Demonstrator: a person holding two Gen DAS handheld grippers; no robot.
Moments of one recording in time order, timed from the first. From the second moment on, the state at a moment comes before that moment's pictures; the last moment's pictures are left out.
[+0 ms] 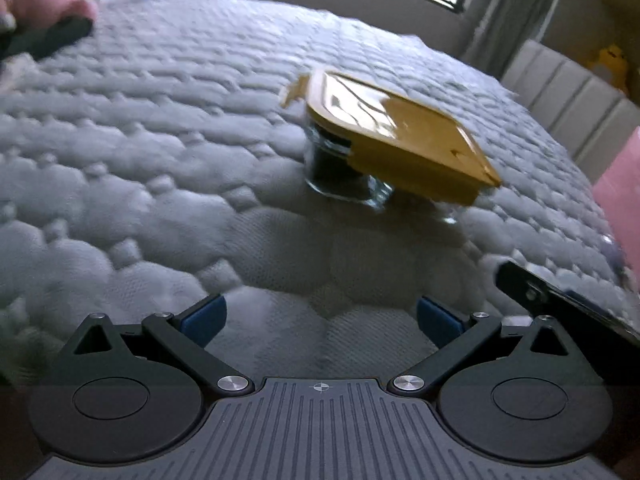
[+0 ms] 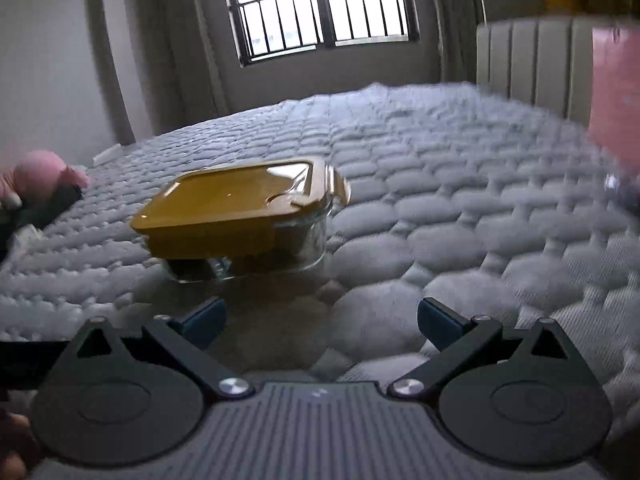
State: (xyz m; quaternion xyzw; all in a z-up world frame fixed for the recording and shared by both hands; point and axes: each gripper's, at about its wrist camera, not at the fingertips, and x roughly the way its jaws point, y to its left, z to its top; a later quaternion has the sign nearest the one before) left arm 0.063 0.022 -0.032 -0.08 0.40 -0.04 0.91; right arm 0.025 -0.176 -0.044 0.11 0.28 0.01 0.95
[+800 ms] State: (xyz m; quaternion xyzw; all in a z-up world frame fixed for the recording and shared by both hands) left arm 0.046 0.009 -0.020 0.00 0.34 0.01 0.94; right arm 0.015 -0.171 -0.045 0.10 0.26 0.02 0.96
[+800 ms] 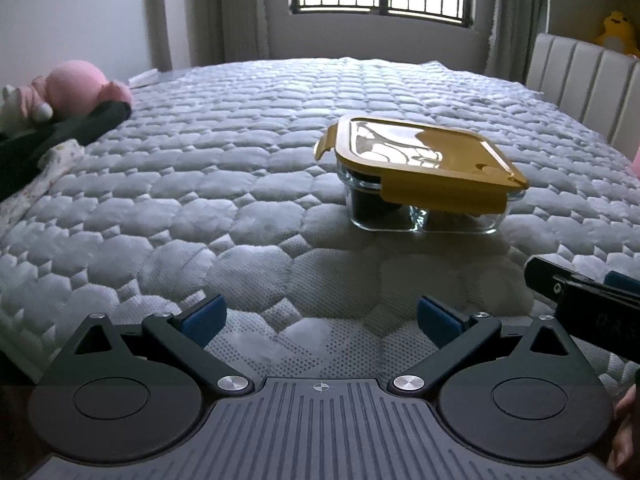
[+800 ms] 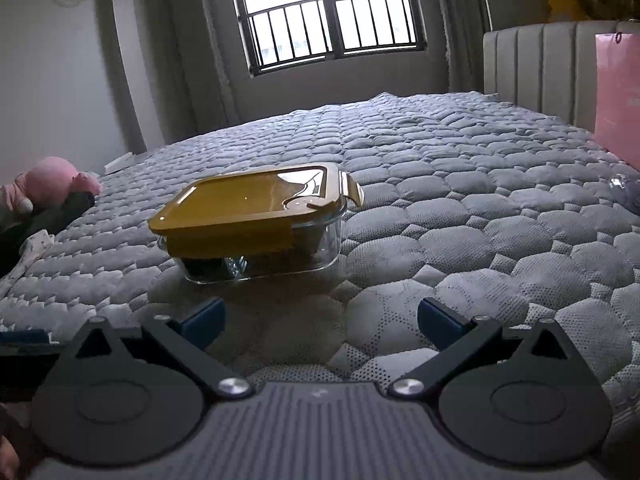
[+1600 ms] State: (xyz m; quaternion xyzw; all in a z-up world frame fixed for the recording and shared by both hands) left arm 0.047 0.019 -0.023 -0.04 0.35 0.00 0.94; right arm 0.018 -0.172 -0.054 0.12 0.27 0.03 0.95
